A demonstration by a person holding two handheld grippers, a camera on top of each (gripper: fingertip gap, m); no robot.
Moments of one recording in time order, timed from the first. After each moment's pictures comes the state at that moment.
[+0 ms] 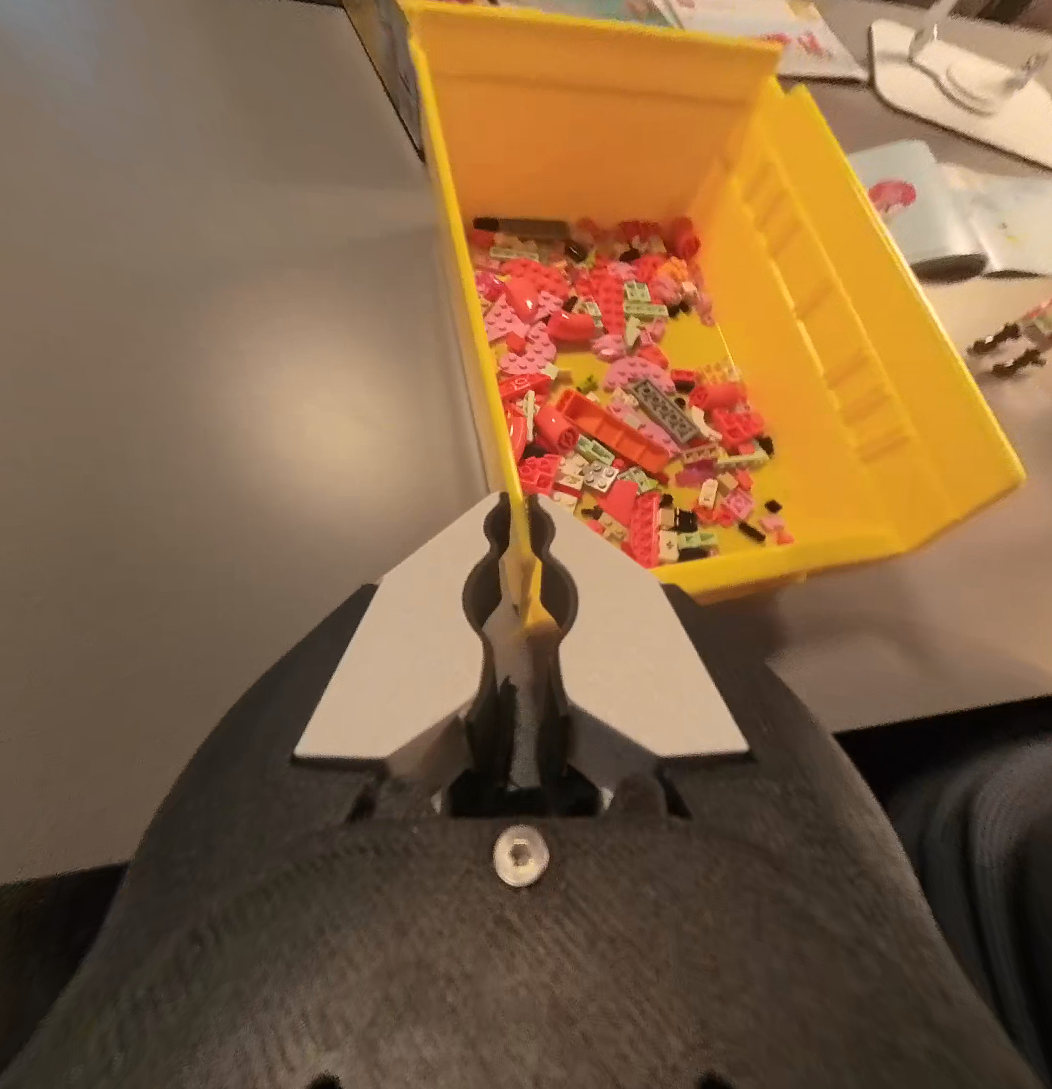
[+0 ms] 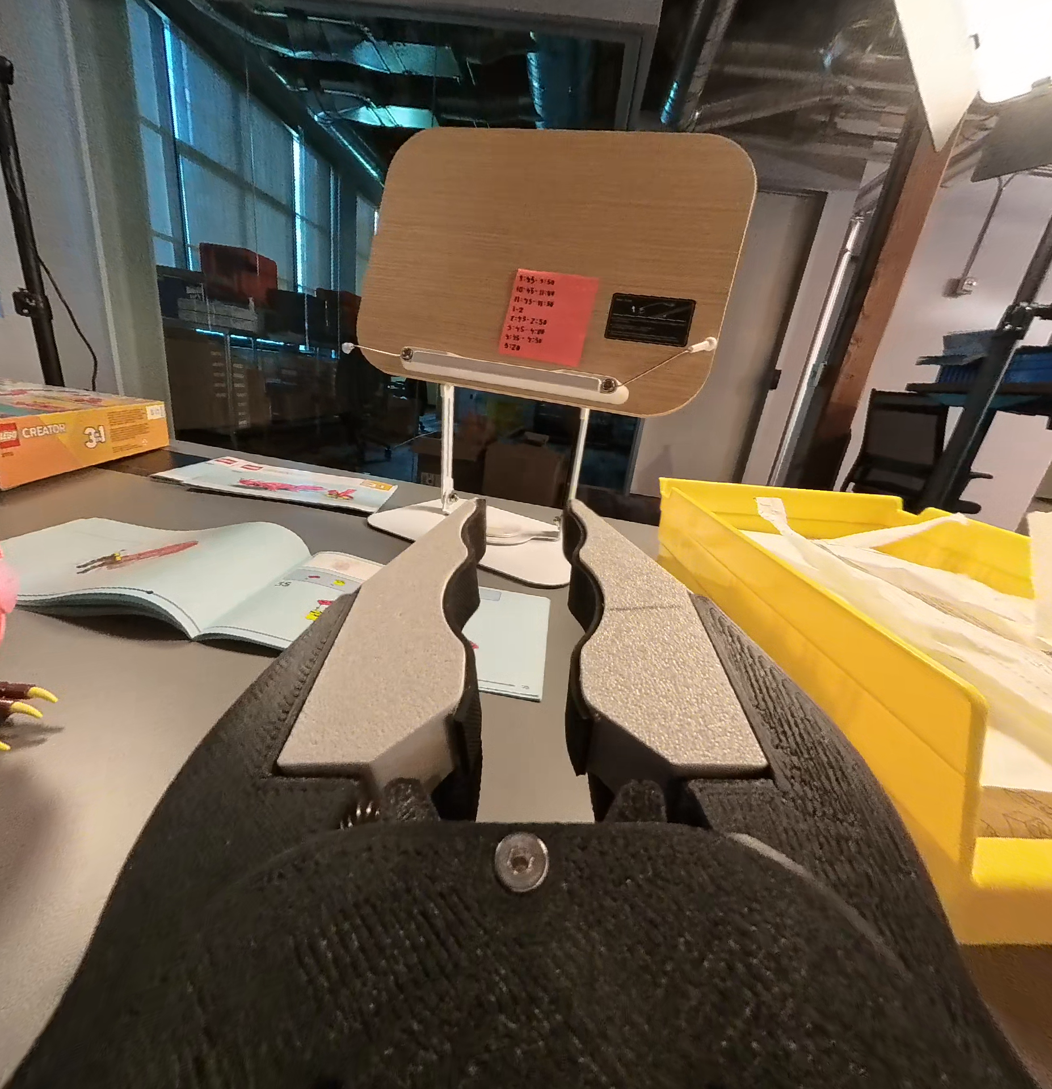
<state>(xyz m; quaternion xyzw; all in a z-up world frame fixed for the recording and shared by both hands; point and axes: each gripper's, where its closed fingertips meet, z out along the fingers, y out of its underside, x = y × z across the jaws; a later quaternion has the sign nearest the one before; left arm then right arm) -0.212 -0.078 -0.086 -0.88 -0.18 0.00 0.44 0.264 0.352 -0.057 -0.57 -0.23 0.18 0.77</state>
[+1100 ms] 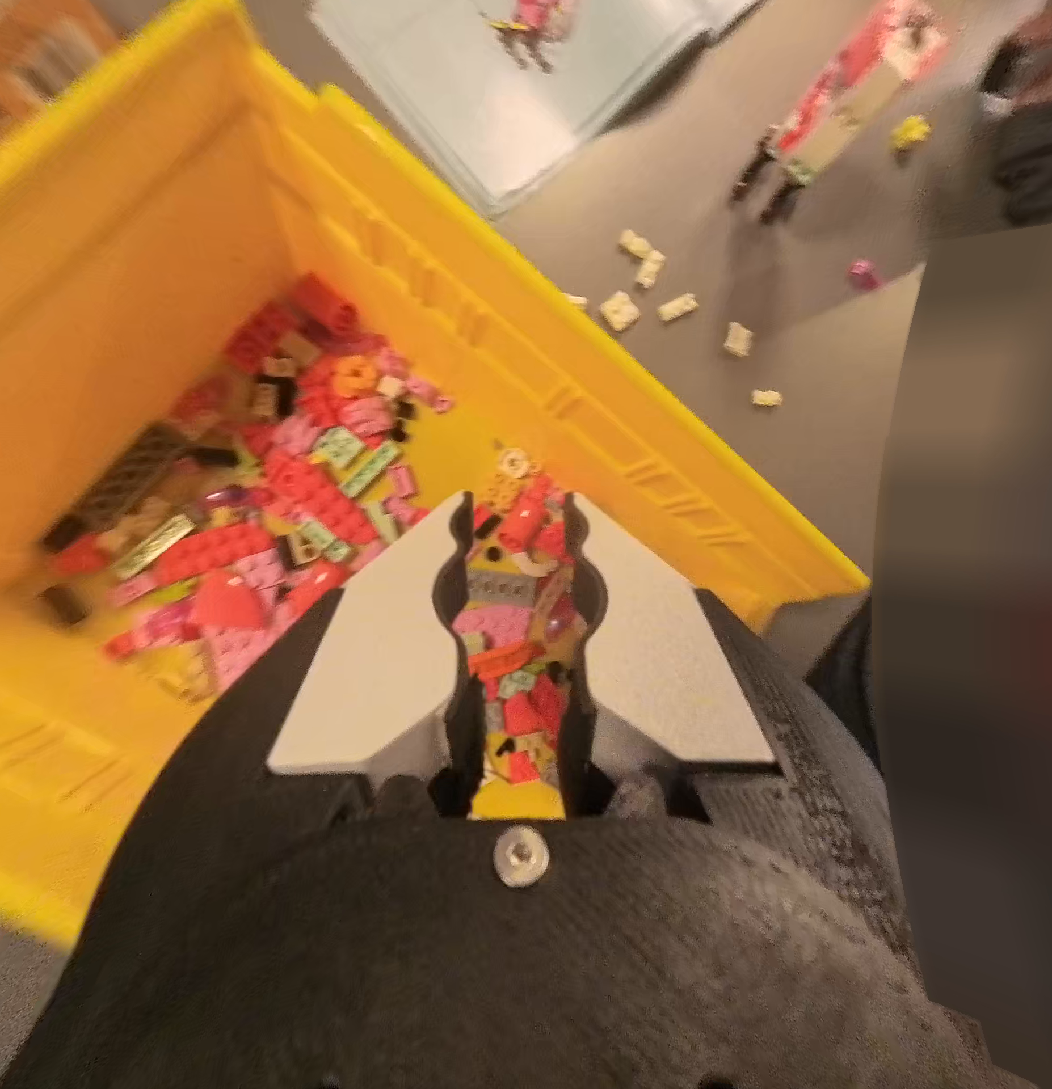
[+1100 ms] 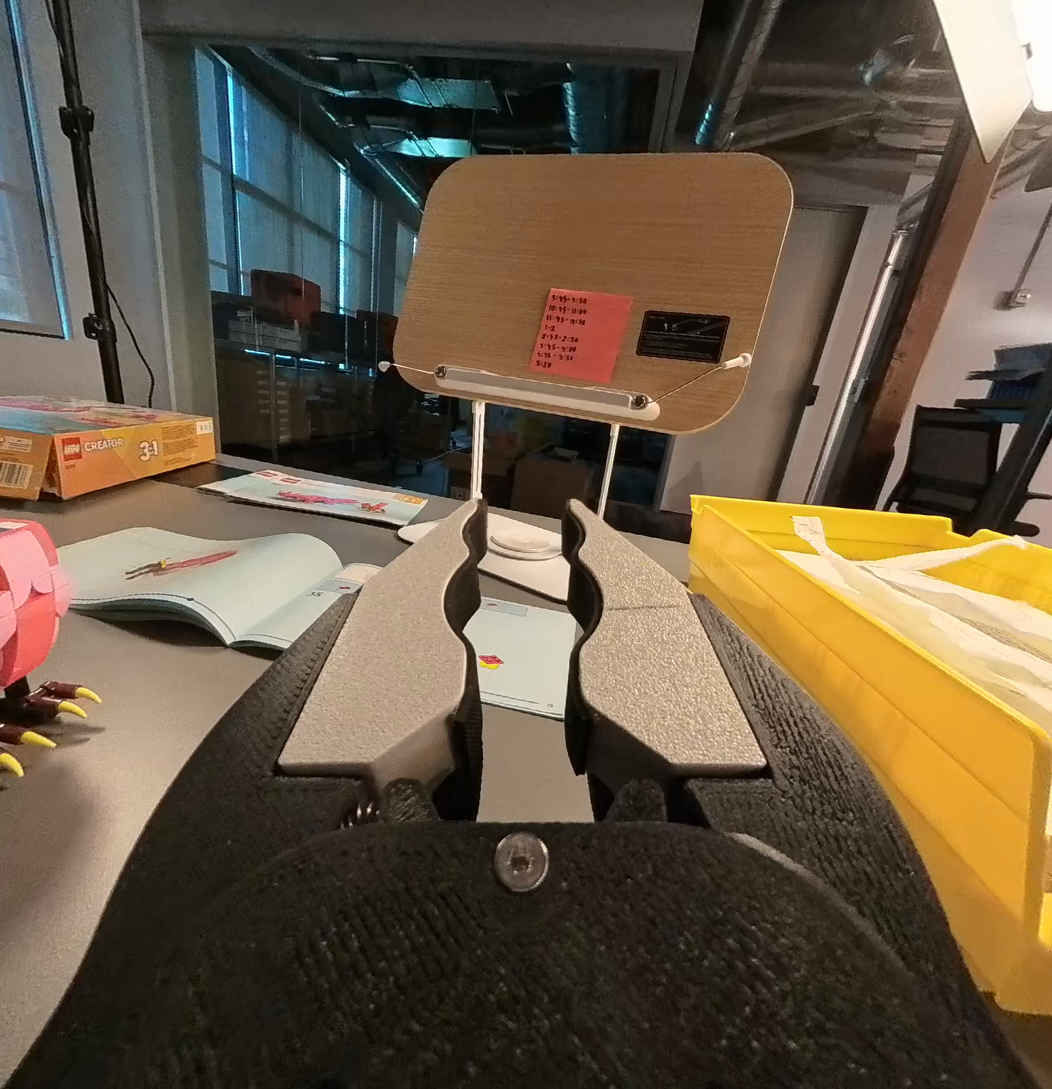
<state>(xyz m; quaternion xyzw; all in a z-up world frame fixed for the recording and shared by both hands) -0.125 0.085 -0.092 -0.94 0.11 -0.17 0.27 0.253 0.348 -0.053 -0.56 -0.24 0.21 0.77</state>
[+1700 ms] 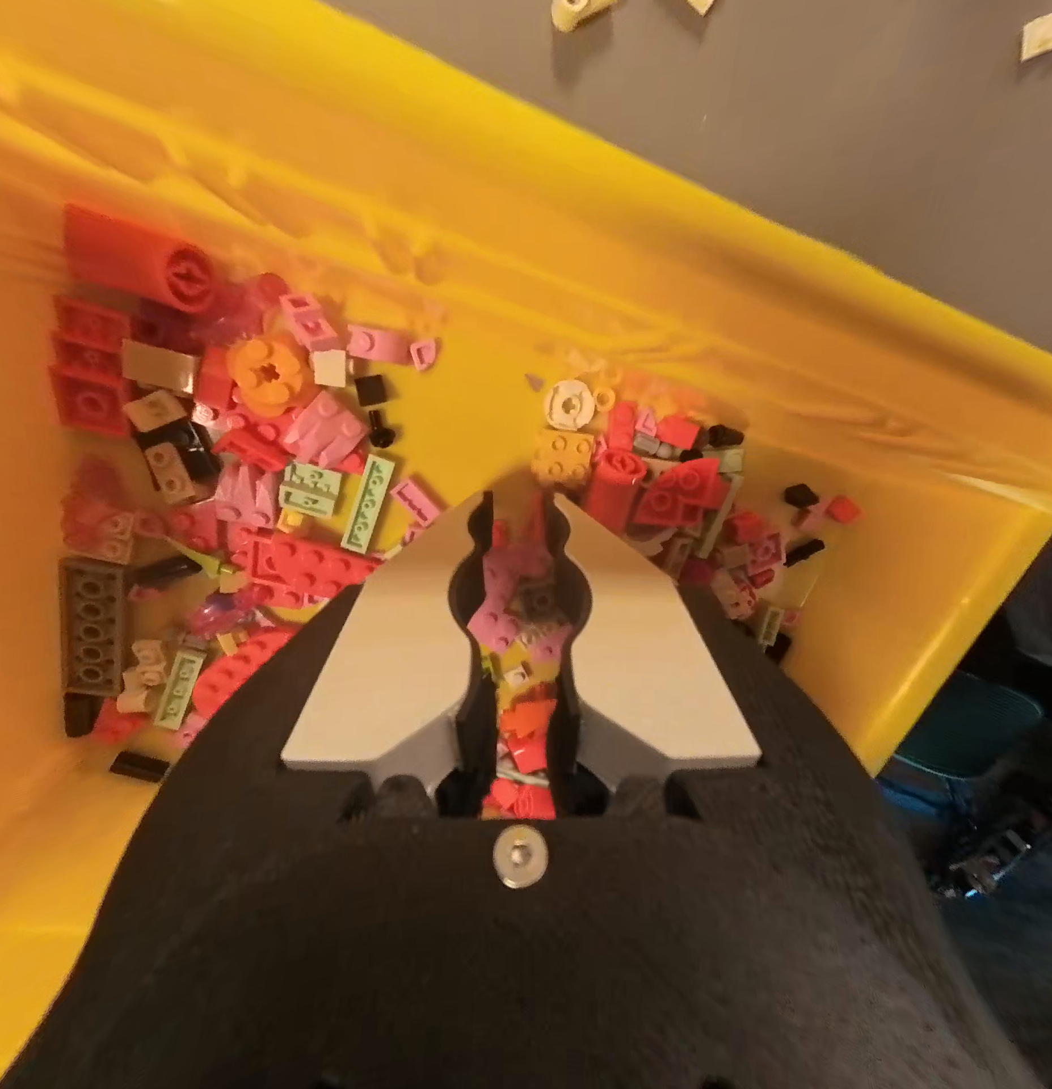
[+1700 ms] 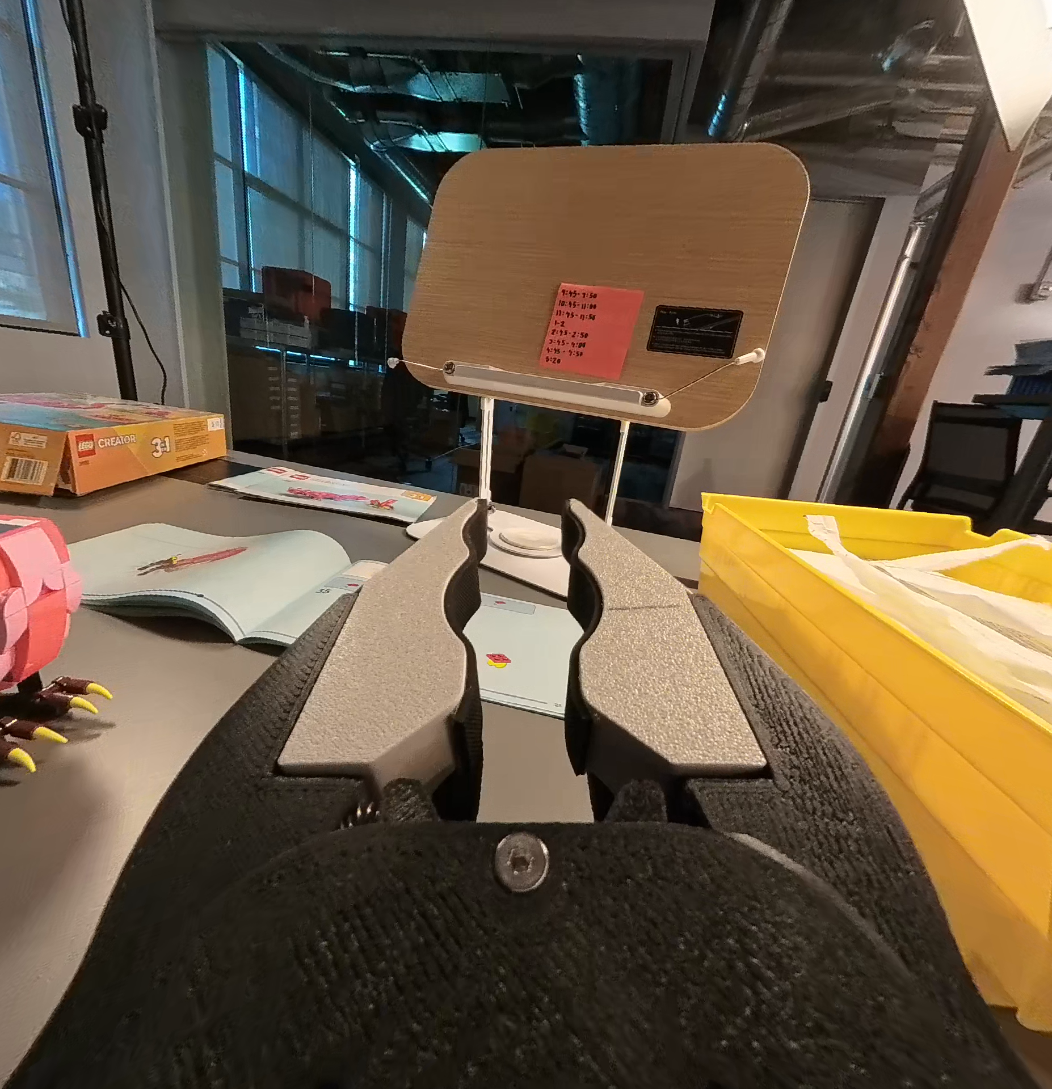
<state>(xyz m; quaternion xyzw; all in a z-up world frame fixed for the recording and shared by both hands) -0.133 0.089 -0.176 -0.94 0.30 -0.10 0.06 0.250 0.349 -0.055 -0.56 -0.25 0.22 0.76</state>
